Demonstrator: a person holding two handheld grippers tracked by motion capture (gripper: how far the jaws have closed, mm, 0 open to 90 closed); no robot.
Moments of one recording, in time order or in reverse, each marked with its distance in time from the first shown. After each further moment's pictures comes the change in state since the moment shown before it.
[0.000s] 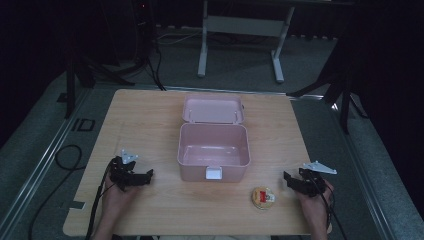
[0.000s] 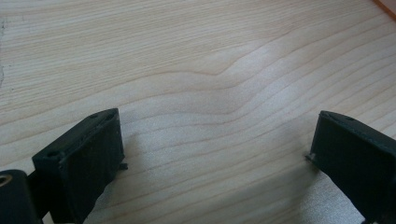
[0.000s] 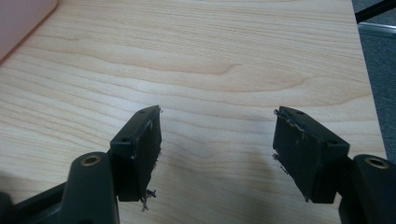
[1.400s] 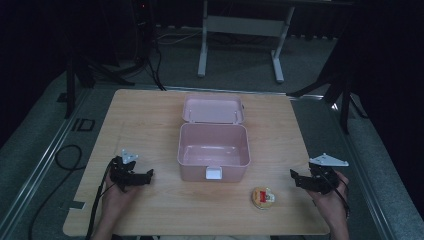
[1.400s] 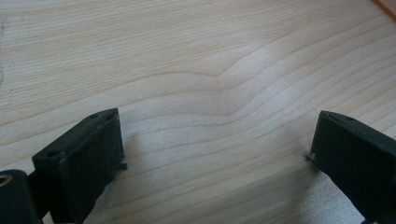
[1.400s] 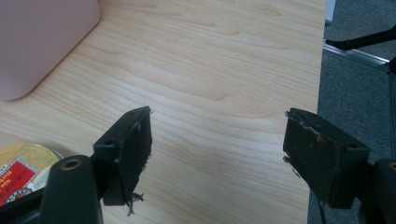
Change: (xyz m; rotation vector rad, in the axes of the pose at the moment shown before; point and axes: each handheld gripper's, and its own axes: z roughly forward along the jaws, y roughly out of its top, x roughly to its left) left arm 0.000 0.000 0.000 0.000 0.001 -0.001; right arm 0.005 0.041 -0.053 0.040 0.007 -0.169
